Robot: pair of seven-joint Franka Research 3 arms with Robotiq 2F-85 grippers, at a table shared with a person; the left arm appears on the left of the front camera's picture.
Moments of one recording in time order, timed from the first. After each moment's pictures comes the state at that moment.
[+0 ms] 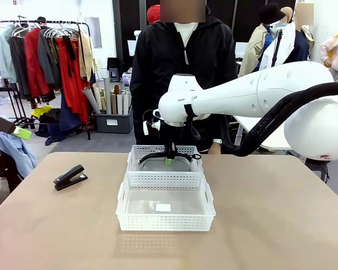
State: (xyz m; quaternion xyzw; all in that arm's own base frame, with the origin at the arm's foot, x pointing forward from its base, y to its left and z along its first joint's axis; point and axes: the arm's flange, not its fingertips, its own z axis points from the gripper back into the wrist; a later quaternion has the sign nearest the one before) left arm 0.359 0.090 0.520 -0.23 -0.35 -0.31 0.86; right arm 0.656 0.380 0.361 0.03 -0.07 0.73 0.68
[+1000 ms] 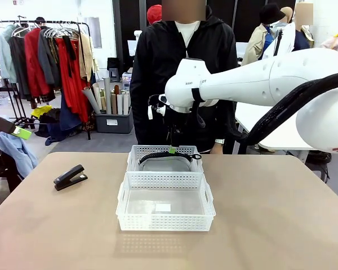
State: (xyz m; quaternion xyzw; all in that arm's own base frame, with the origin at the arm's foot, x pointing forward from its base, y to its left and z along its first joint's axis) left arm 0.359 0.090 0.520 -0.23 -0.35 -0.31 0.86; right arm 0.661 0.361 0.412 0.04 -0.10 0.71 0.69
